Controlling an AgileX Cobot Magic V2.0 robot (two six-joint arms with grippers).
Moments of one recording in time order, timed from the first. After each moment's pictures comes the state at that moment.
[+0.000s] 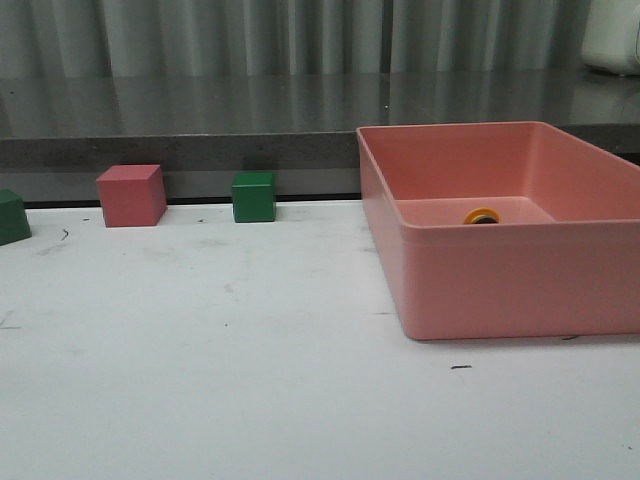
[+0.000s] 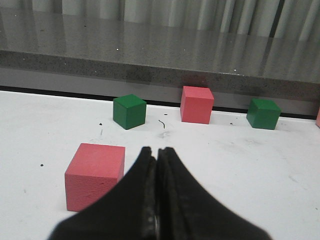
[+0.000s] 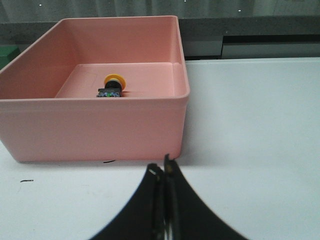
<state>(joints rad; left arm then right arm) 0.02 0.00 0.00 -0.05 0.17 -0.04 0.02 -0.01 0.03 0.01 0.25 0.07</state>
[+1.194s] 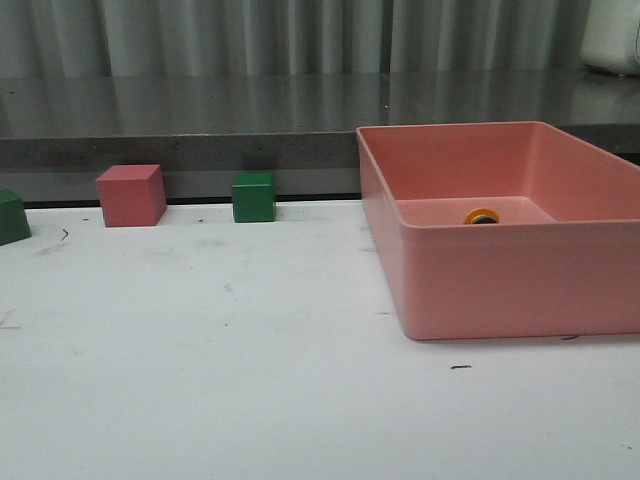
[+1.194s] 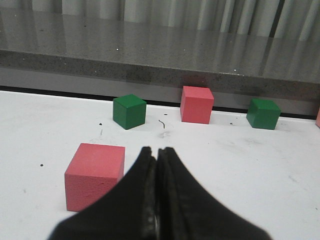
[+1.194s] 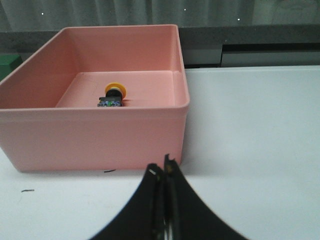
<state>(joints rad) 0.02 0.00 0.00 -0.05 0.17 -0.04 0.02 -0.01 0.03 0.01 0.21 0.07</state>
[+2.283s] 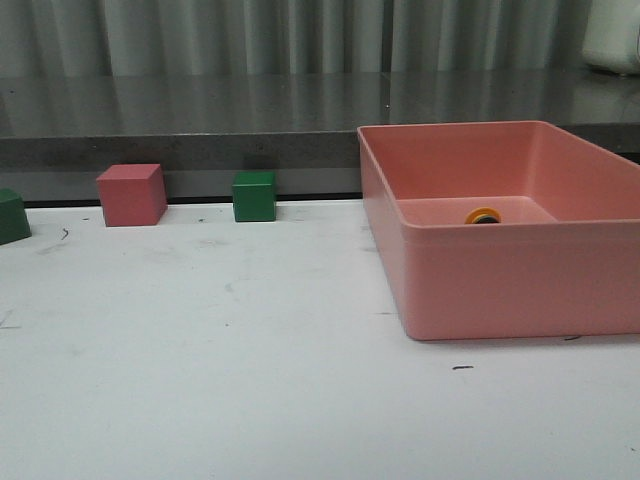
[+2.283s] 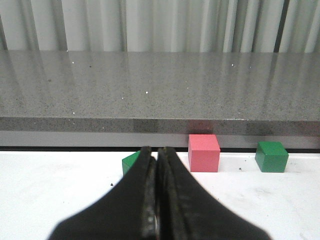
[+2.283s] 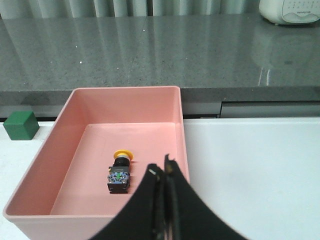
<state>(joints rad) 0.02 0.43 -0.43 0.05 0.18 -0.04 0.02 0.47 -0.52 0.01 0.33 0.08</state>
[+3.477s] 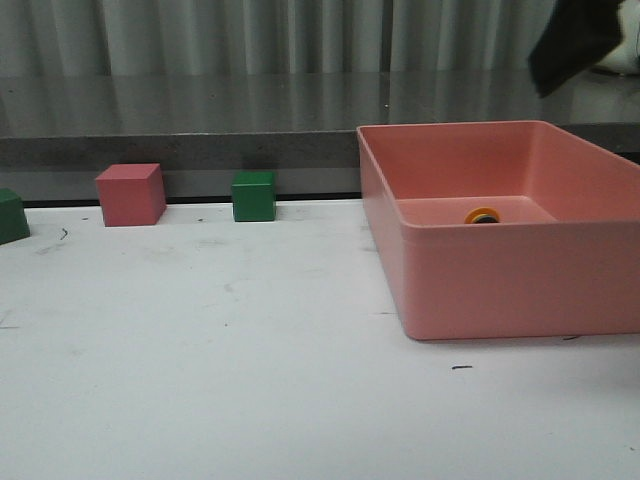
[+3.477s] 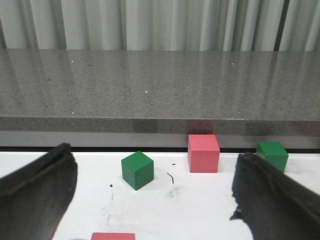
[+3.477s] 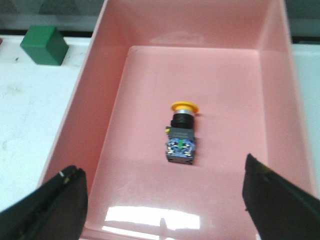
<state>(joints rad) 0.02 0.43 -0.43 0.05 0.17 -0.04 0.22 1.27 -0.91 0.10 0.35 0.08</state>
